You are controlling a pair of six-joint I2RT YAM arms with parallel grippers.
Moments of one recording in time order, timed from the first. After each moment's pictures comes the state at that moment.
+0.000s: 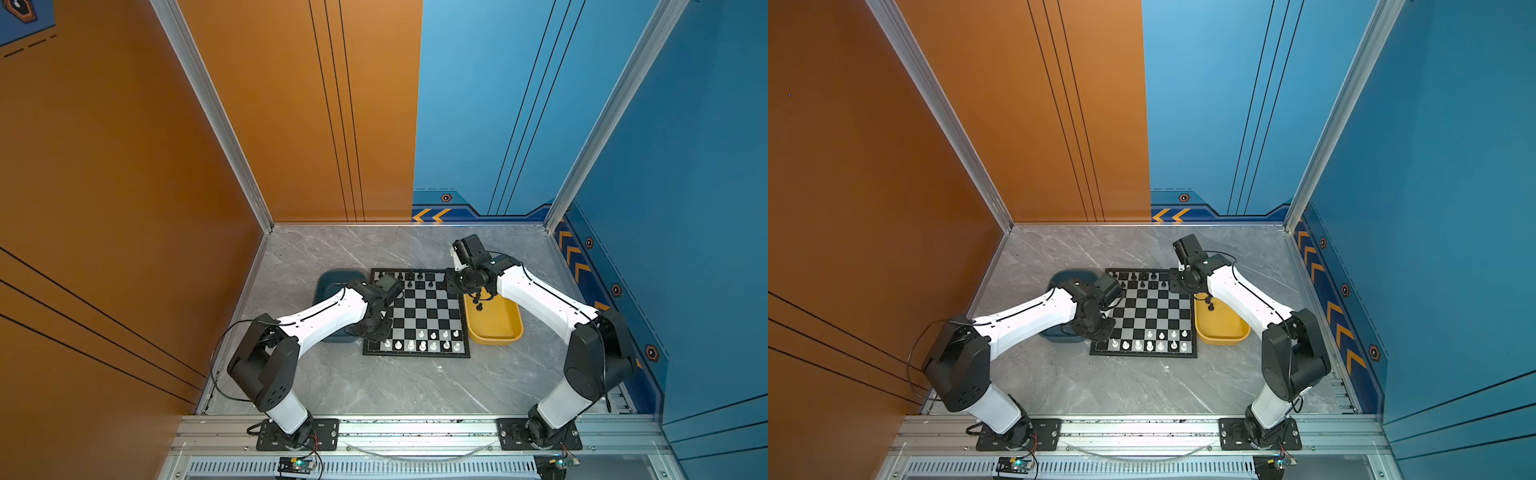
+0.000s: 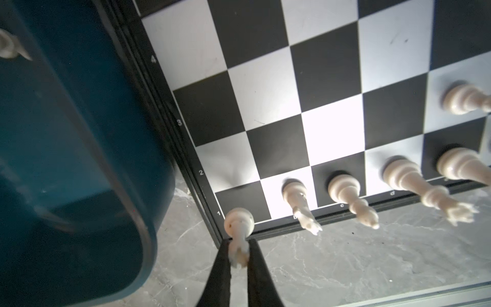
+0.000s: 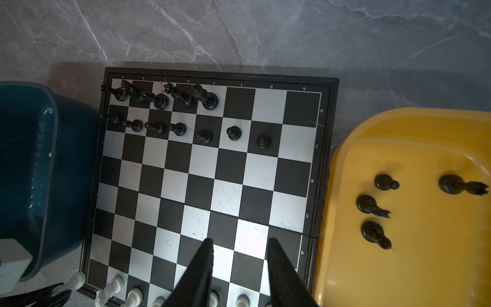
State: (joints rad) left arm -0.69 1.63 1.16 -1.02 -0.04 -0.37; right arm 0.48 1.65 1.33 -0.69 -0.04 0.43
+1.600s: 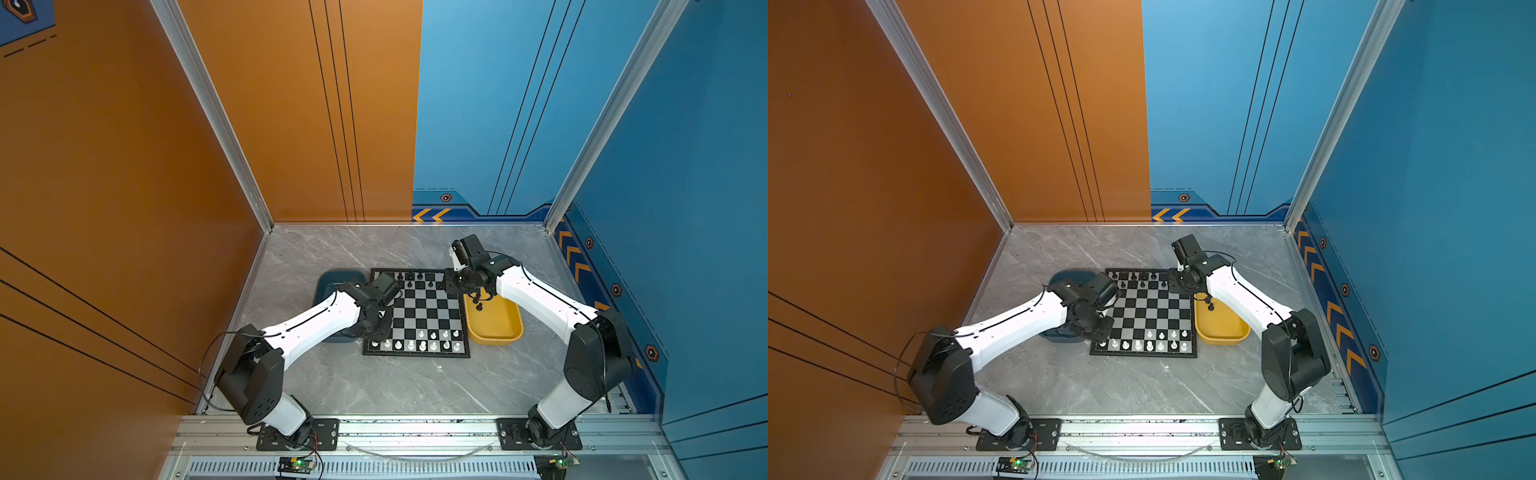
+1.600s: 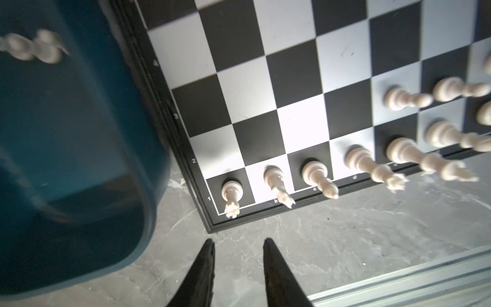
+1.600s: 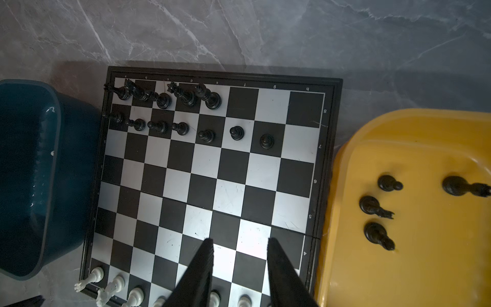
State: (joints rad) left arm -0.70 1.50 1.17 -1.03 -0.04 -0.39; right arm 0.49 1.65 1.33 -0.69 -0.04 0.43
